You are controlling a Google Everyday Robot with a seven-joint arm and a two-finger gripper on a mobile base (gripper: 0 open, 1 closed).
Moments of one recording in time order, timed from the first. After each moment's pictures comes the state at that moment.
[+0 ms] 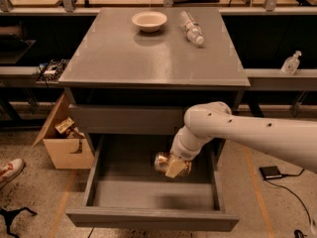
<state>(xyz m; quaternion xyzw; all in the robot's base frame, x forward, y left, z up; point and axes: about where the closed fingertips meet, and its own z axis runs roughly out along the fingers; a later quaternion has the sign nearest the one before) 0.544 -0.058 0.569 -0.63 0.76 0.10 0.14</state>
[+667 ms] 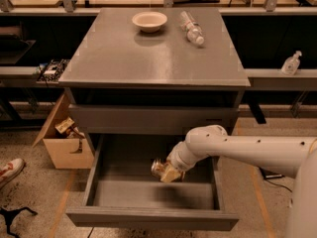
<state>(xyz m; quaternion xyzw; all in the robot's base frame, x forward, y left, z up) 0.564 -0.045 0.490 -0.61 0.76 0.11 0.20</state>
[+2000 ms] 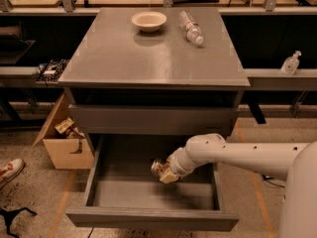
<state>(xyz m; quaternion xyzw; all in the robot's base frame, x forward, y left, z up) 0.566 -0.038 0.454 -0.60 0.76 0.13 0.22</state>
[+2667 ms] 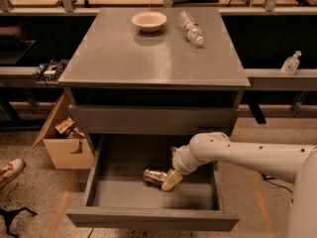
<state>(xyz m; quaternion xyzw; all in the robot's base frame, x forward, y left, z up) 0.569 -0.046 0.464 -0.60 0.76 0.13 0.23</state>
